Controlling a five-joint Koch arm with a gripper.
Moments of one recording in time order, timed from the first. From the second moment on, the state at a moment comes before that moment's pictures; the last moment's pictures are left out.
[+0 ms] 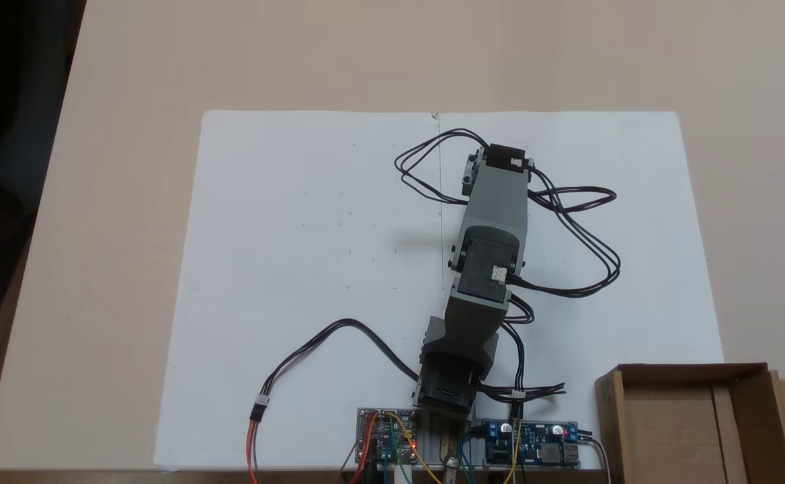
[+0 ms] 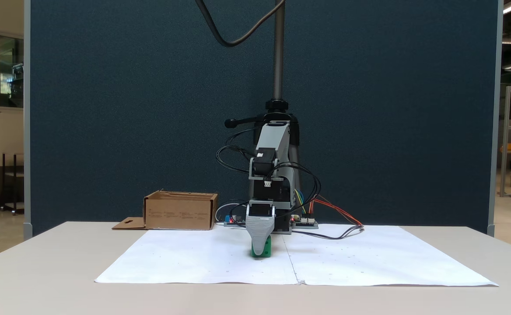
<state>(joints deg) 13.9 81.5 85.1 52.0 -12.0</state>
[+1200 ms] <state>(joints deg) 15.2 83.1 41.6 94.9 -3.1</state>
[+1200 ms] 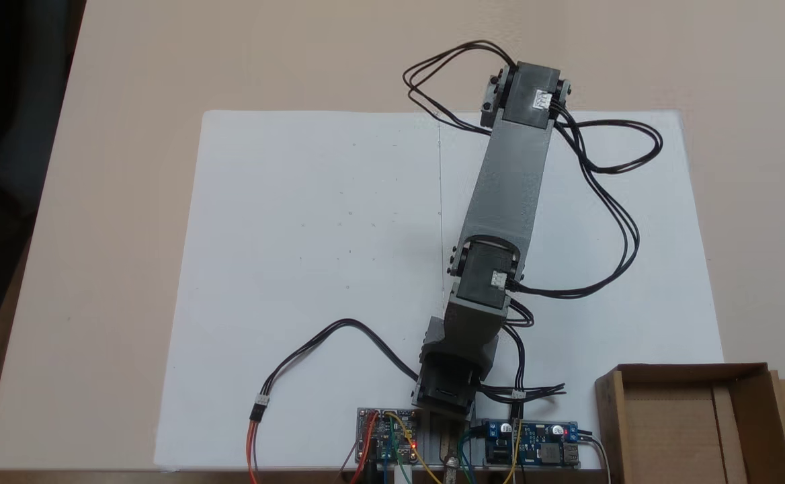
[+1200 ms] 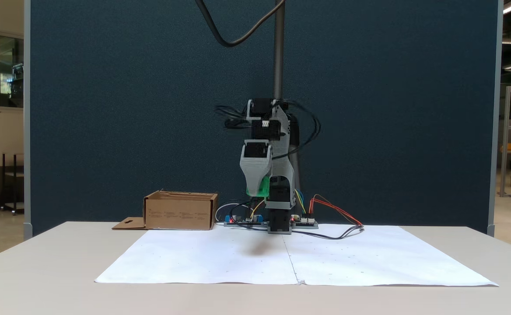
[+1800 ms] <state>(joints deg) 62.8 89.1 40.5 97.5 -11.2</state>
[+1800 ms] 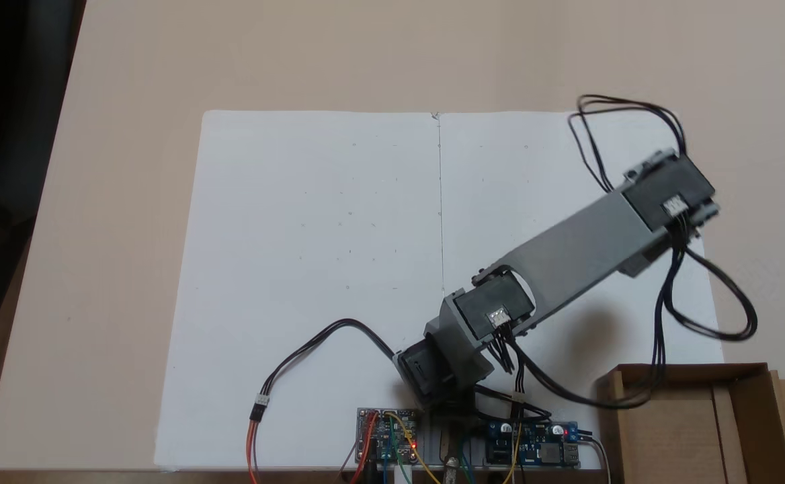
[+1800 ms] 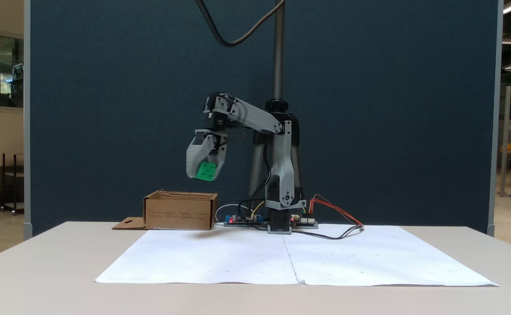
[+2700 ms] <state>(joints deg) 100.4 78.1 39.9 81.6 -18.6</state>
